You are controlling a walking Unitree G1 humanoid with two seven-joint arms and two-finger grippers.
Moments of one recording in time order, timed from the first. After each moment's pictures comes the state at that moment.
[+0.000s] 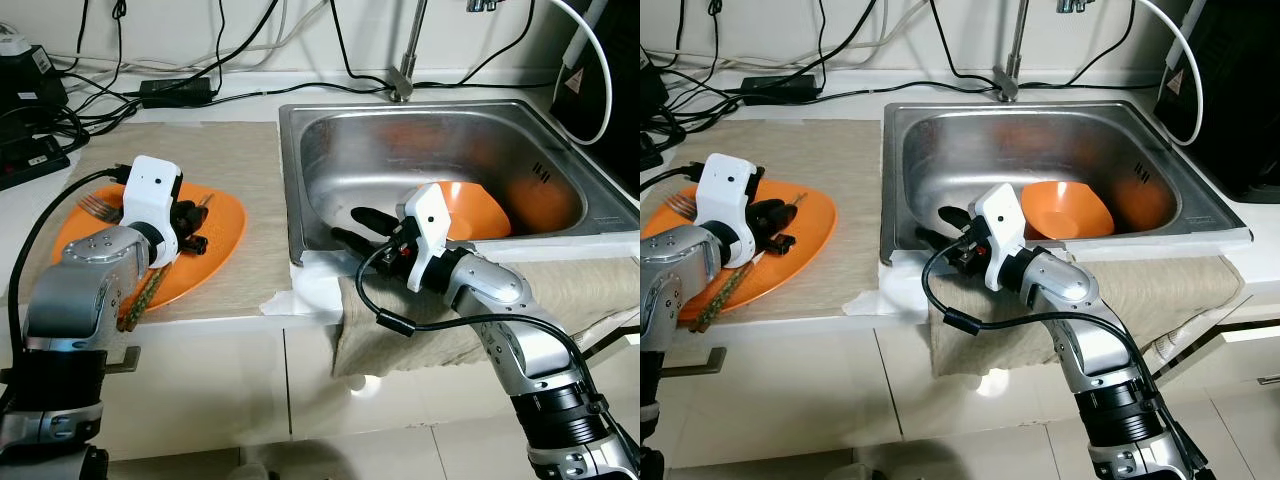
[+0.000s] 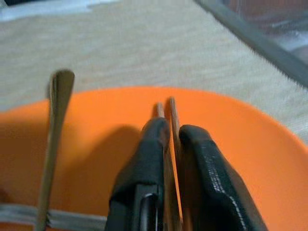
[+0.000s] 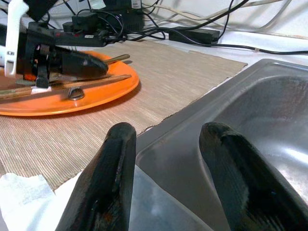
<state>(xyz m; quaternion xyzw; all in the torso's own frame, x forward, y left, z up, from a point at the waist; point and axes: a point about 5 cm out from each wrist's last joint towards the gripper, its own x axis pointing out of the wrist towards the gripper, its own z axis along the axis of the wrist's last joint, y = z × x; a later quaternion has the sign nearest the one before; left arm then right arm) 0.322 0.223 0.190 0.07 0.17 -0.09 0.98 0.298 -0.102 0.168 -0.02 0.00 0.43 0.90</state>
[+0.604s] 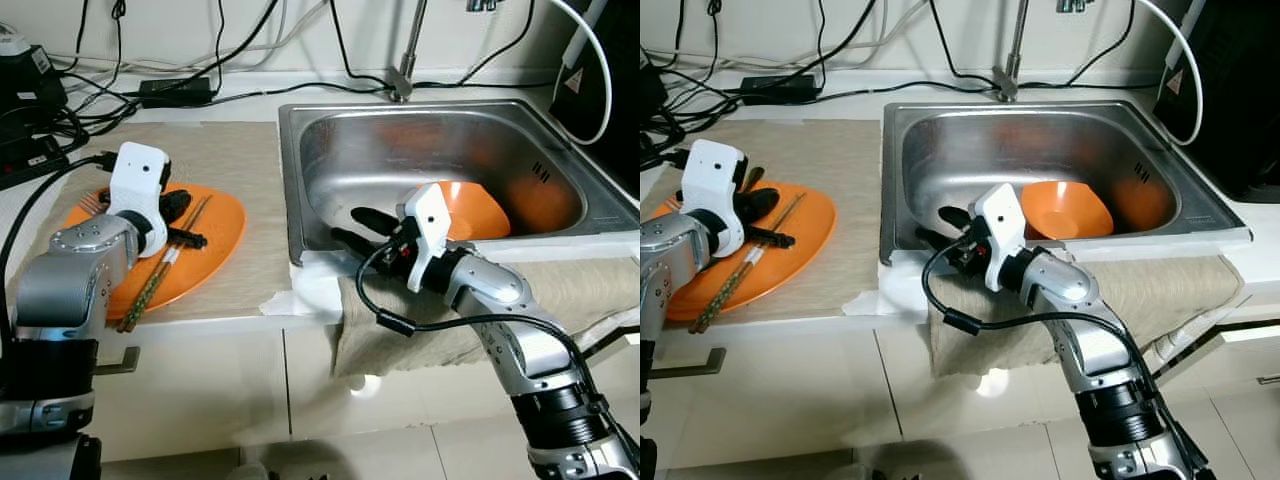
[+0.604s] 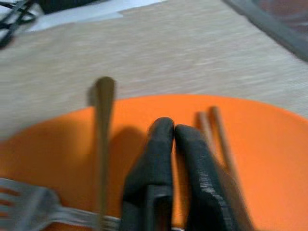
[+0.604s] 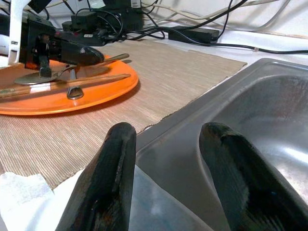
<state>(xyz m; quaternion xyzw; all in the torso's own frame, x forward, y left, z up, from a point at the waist) 0.328 0.241 0.197 0.10 0.17 -0.05 0.98 0.298 -0.103 0.168 -0.02 0.00 0.43 0.90</state>
